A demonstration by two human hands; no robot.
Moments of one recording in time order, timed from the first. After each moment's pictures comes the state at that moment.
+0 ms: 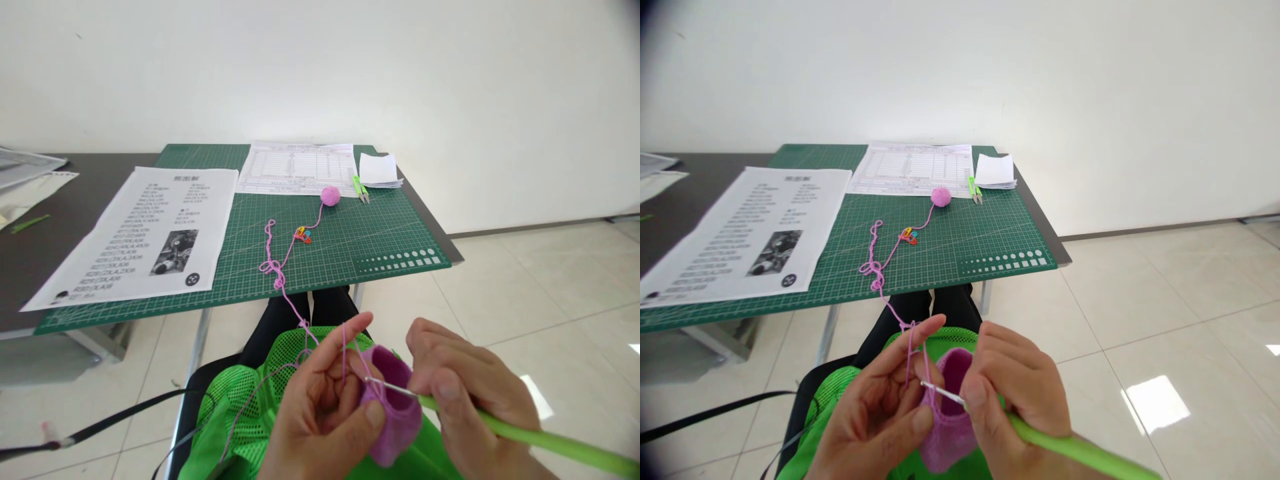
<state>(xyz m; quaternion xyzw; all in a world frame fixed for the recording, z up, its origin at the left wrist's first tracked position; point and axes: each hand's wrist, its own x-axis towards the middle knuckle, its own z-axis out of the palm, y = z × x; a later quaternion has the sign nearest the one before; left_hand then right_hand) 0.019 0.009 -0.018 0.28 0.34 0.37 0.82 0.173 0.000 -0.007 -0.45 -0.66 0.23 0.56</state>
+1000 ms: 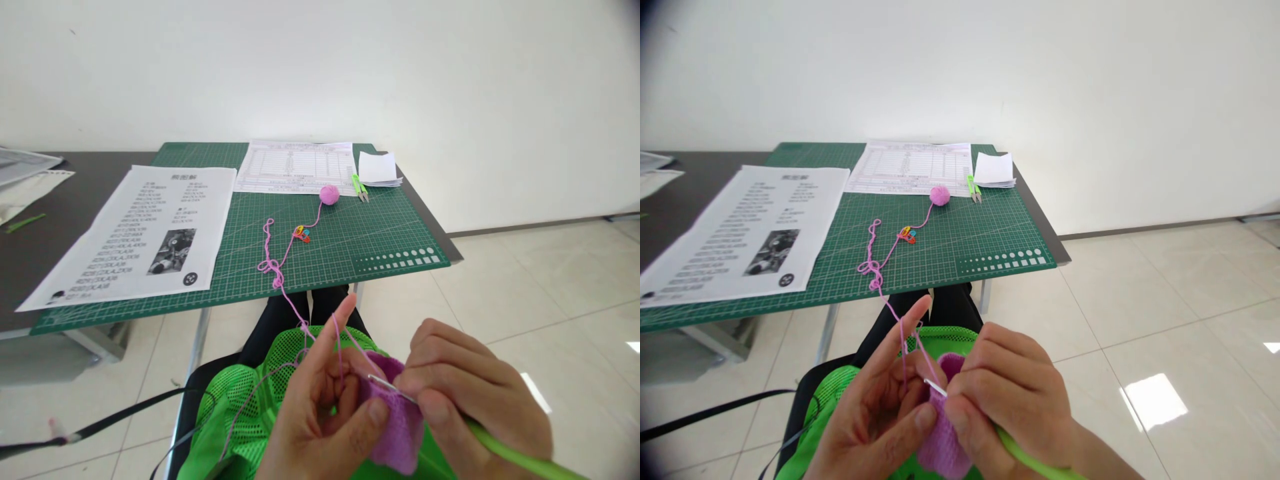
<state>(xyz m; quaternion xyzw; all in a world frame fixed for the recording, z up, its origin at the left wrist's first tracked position) 0.018 0.011 -0.019 0.35 0.30 0.37 0.81 0.191 0.007 0.009 -0.39 -0.80 0.12 0.44</state>
